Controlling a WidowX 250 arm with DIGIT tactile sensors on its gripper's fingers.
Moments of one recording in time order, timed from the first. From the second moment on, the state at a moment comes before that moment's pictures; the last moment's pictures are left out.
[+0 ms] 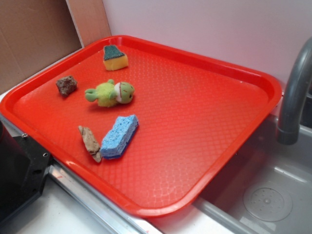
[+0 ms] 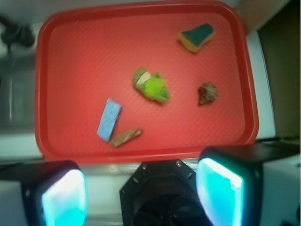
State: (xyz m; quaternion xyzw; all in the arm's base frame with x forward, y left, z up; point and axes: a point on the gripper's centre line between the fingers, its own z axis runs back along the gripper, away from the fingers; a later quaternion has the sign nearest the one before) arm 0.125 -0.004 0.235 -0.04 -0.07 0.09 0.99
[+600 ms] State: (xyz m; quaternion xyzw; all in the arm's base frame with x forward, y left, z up) arm 0.188 0.061 0.163 -0.01 -0.12 0.36 0.93
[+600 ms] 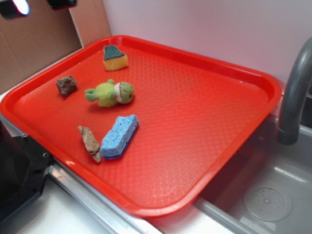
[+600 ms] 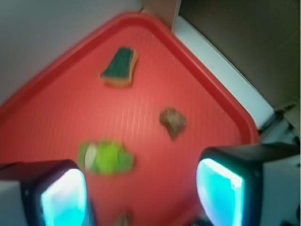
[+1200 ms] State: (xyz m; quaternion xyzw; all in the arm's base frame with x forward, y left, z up) arm 0.260 0.096 0.080 0.01 -0.11 0.46 0.88
